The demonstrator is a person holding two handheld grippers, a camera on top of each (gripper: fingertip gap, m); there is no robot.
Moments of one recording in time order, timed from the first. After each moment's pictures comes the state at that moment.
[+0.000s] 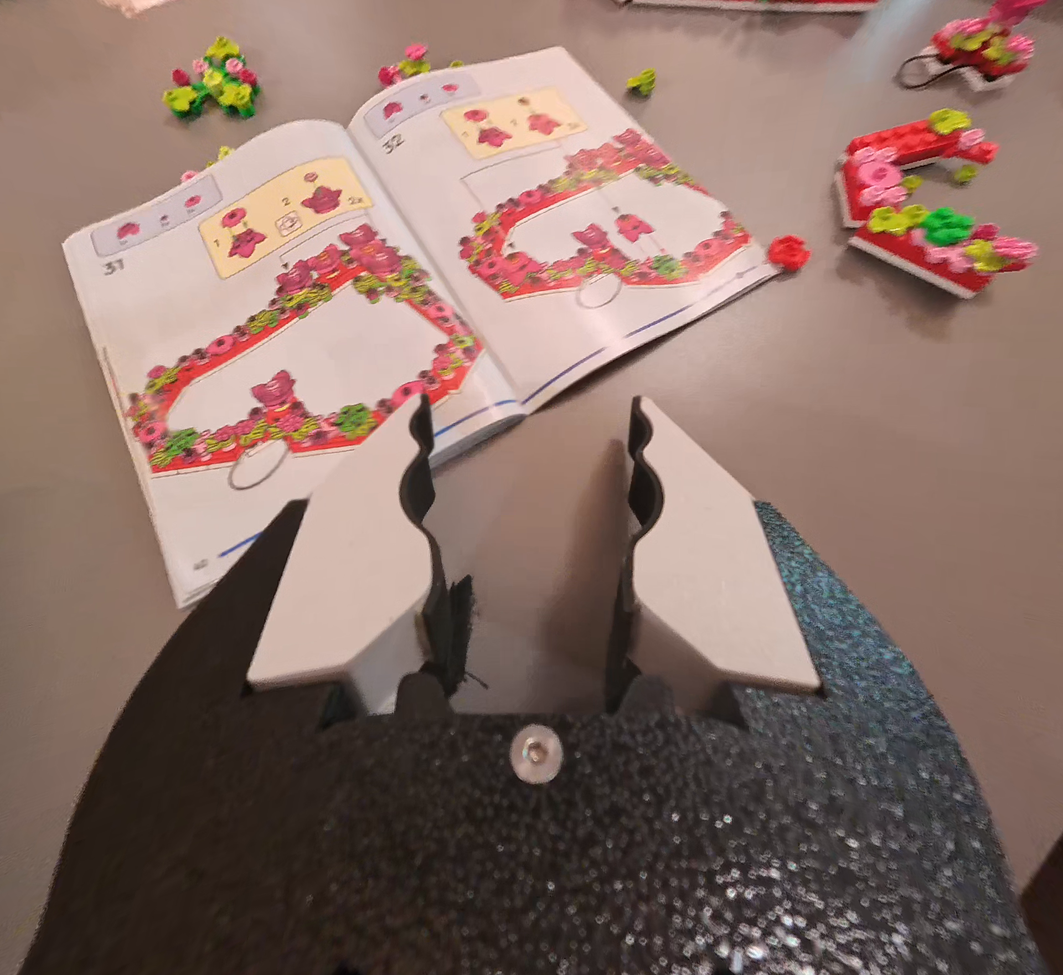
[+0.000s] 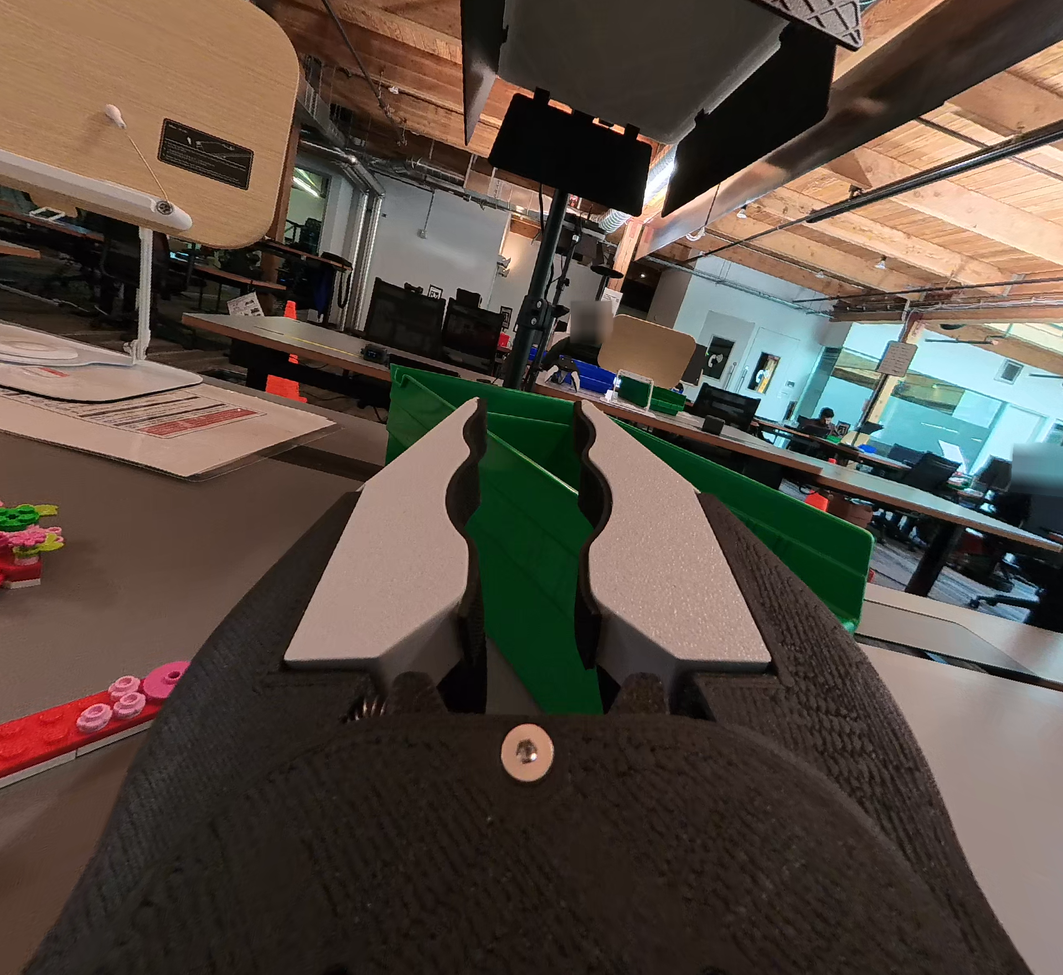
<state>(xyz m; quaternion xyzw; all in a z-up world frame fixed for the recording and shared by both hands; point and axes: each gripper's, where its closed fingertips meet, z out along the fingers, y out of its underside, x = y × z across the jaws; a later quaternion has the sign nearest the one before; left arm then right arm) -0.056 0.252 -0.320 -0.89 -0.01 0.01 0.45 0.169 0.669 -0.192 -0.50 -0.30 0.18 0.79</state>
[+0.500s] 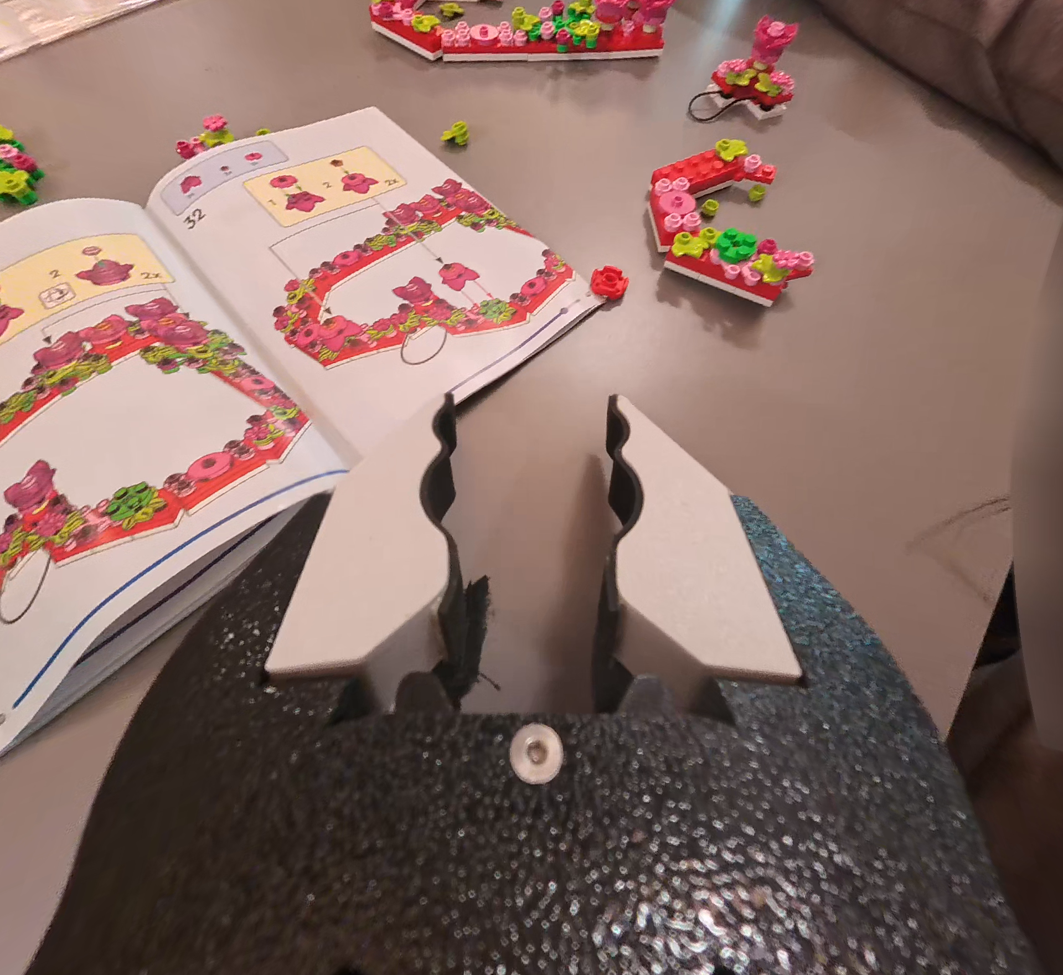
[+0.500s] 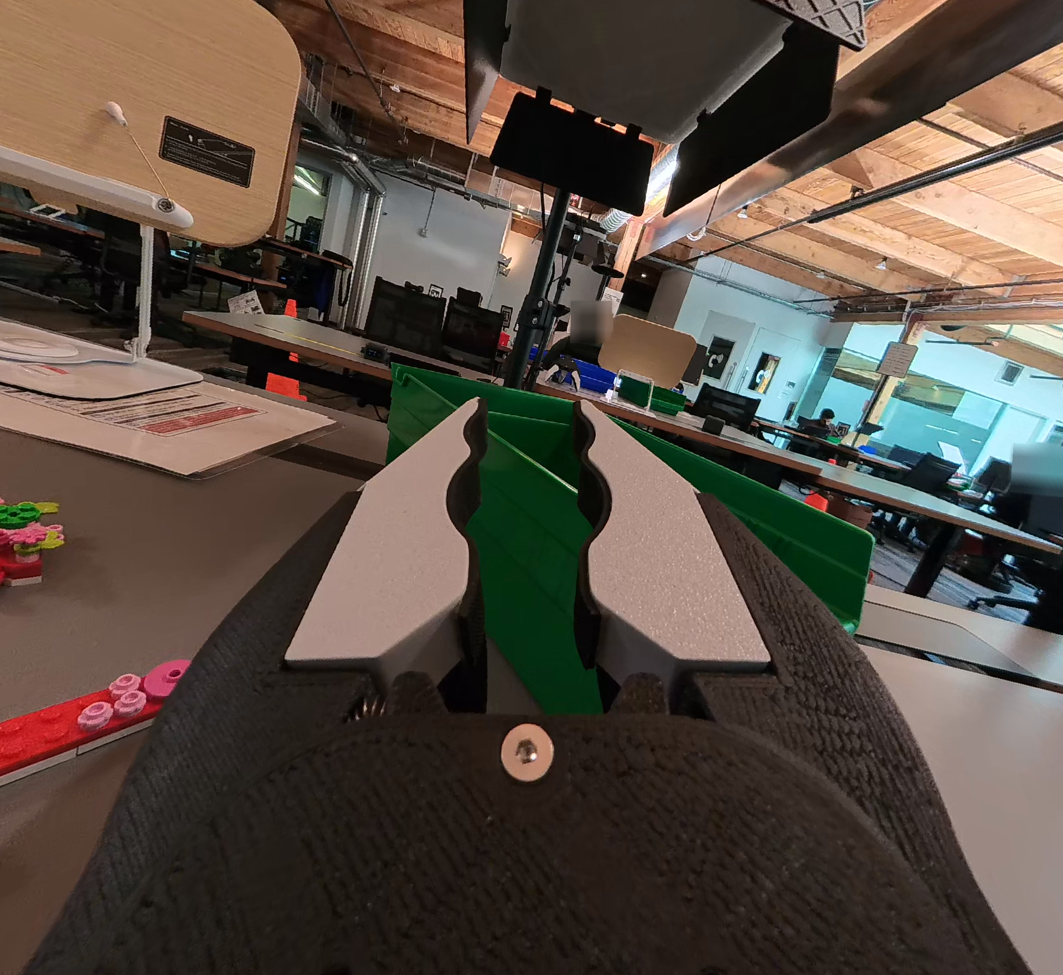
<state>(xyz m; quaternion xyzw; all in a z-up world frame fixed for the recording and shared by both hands) 0.005 0.268 -0.315 -0.88 0.06 -0.06 0.47 0.168 0.668 -0.192 -0.50 -0.30 0.18 0.79</state>
